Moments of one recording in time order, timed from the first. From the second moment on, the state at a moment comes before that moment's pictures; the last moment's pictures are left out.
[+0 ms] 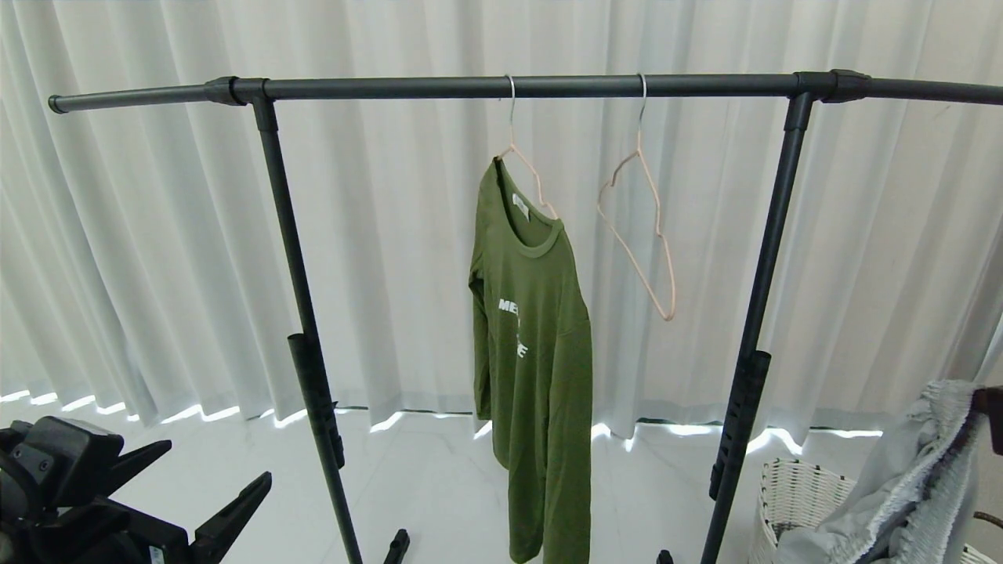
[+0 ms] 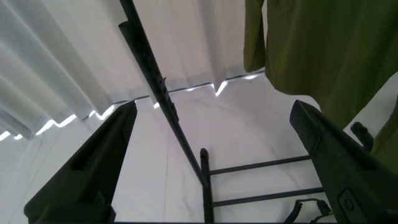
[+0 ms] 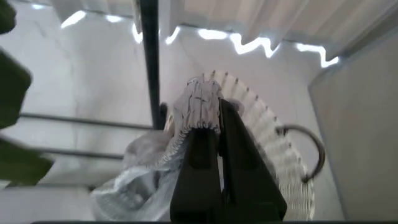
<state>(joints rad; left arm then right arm) -0.03 1.11 0.00 -0.81 -0.14 0.25 -0.01 1.14 -0.71 0.11 0.00 -0.08</state>
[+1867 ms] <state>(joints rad) -0.03 1.05 0.00 -0.77 -0.15 0.21 0.01 1.04 -0.65 0.11 0.00 -0.09</state>
